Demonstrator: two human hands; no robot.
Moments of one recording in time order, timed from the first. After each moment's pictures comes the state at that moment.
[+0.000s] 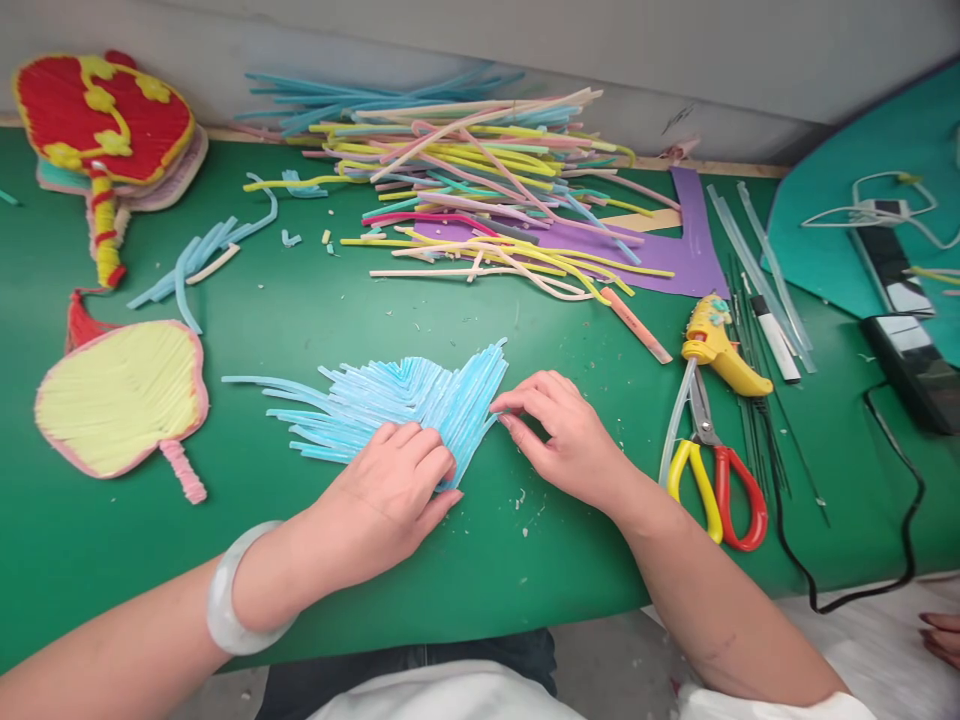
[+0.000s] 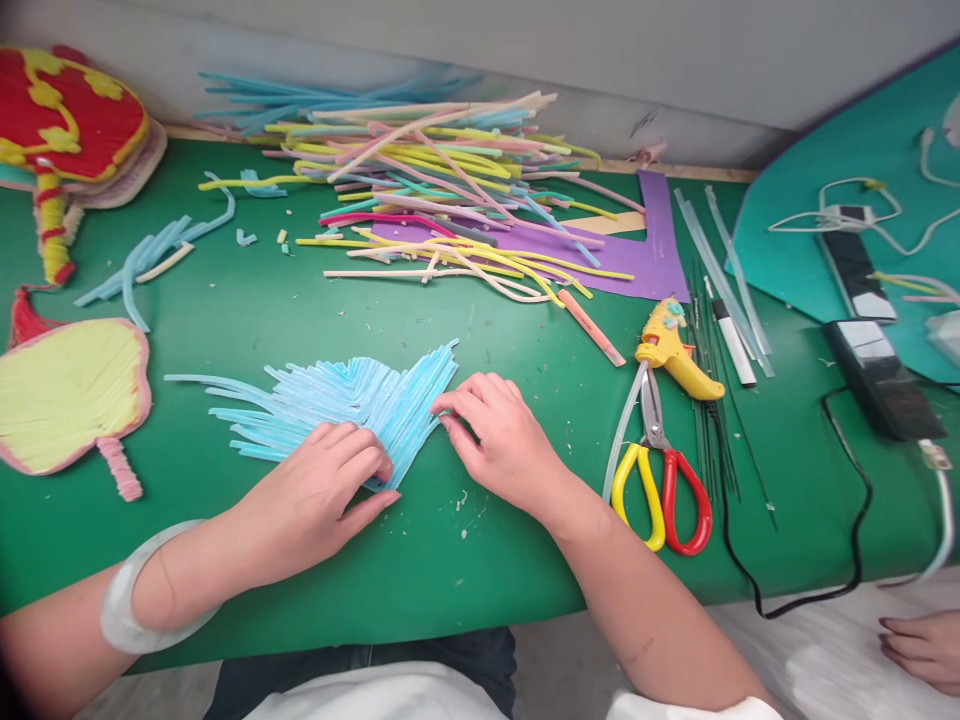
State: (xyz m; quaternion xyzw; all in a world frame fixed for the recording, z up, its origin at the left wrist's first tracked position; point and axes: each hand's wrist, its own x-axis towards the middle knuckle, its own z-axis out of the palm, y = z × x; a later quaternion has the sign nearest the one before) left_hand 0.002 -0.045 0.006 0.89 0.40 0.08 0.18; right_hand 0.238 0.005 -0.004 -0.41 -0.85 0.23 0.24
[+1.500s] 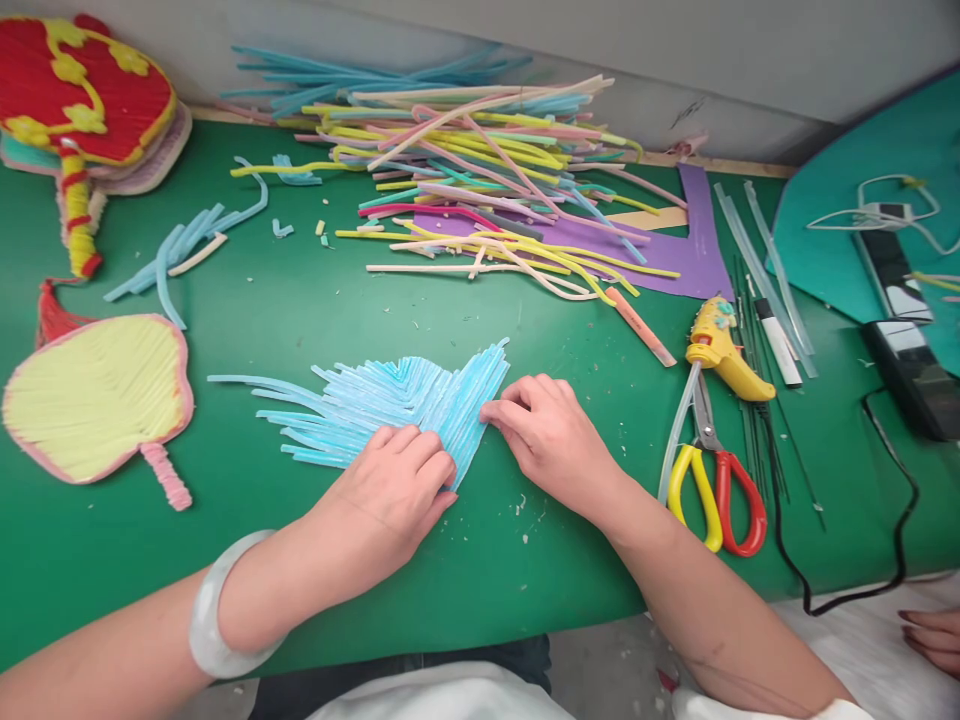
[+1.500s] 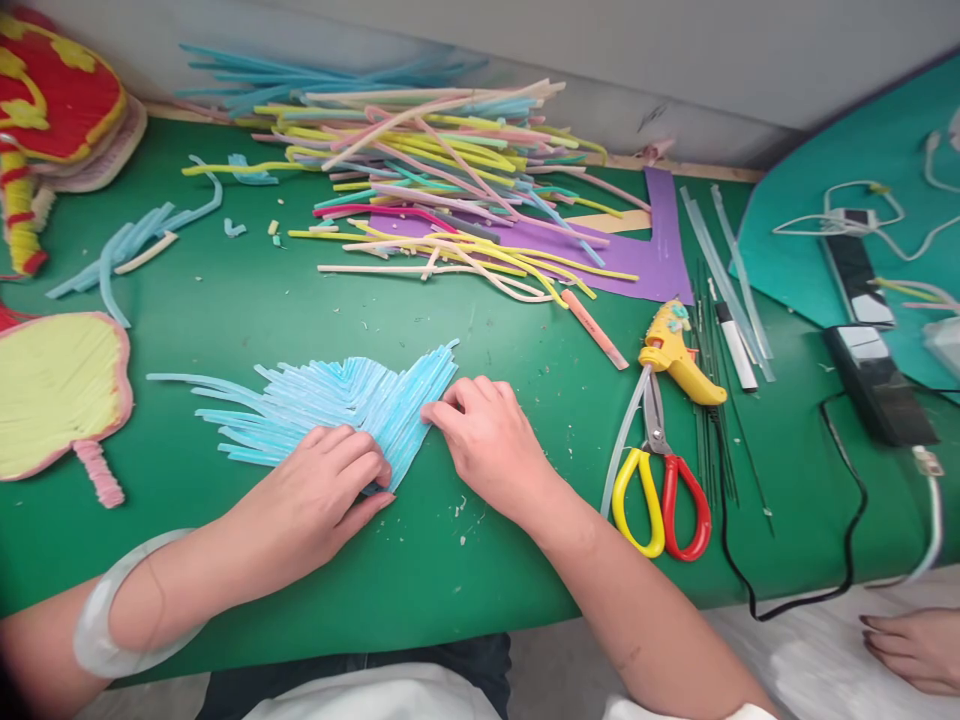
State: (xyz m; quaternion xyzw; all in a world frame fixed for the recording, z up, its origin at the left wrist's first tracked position) left_hand 0.003 -0.043 0.004 0.89 0.41 0.06 0.20; right_hand 0.226 0.005 -0.008 -0.43 -0.89 0.12 0.14
